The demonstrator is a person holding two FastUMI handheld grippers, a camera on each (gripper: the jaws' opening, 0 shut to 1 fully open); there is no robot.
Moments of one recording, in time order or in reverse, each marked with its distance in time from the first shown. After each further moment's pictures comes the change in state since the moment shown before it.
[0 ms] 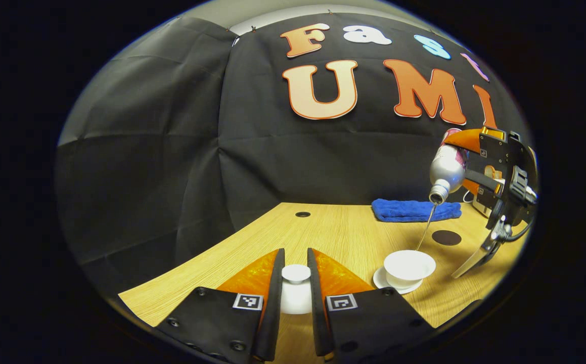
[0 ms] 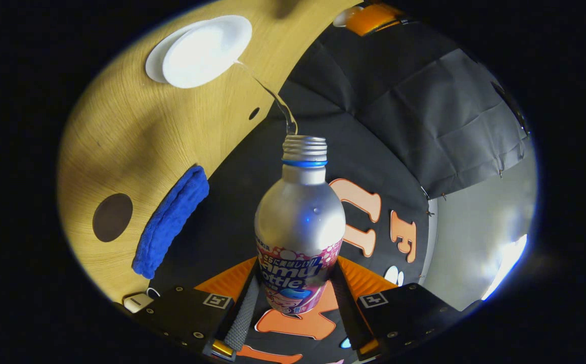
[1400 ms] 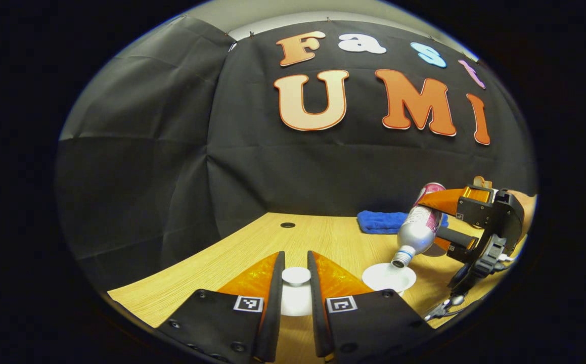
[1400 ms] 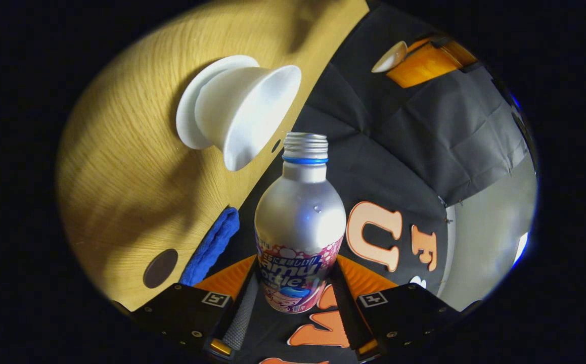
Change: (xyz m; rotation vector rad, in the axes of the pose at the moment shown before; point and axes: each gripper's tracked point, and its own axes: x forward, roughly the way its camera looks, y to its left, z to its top) left arm 0.001 -0.019 0.015 -0.021 -0.070 -0.074; right arm -0.016 0.059 0.055 0.166 -0.081 0.112
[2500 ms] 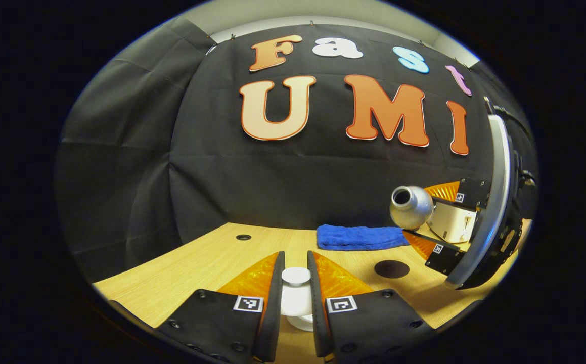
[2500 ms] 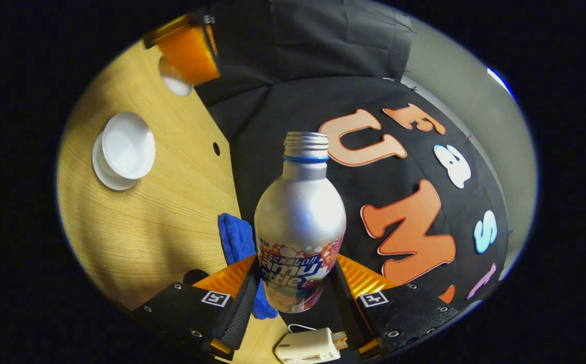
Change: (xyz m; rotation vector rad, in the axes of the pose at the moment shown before) left arm 0.021 -0.109 0.028 -0.026 -0.031 -0.154; right arm -0.030 -0.012 -0.103 0.813 0.187 -0.013
